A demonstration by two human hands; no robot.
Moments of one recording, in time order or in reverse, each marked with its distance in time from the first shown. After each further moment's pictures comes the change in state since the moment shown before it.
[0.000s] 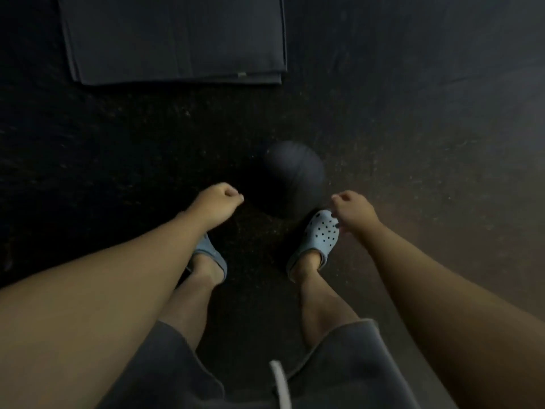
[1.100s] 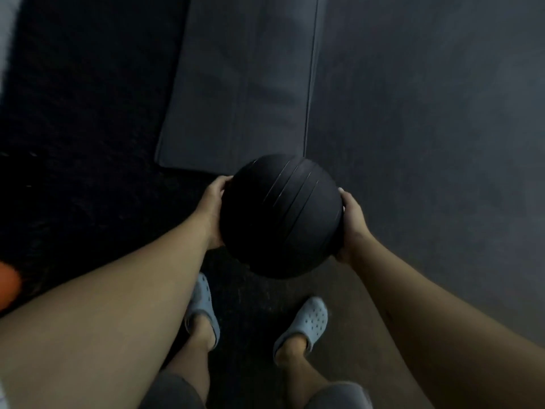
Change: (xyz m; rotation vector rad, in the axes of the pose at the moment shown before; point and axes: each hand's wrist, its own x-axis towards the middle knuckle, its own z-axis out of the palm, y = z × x) left_hand -0.141 0.089 -0.131 -1.274 -0.068 0.130; right_hand -0.134 -0.168 -0.102 0.898 -0.282 -0.127
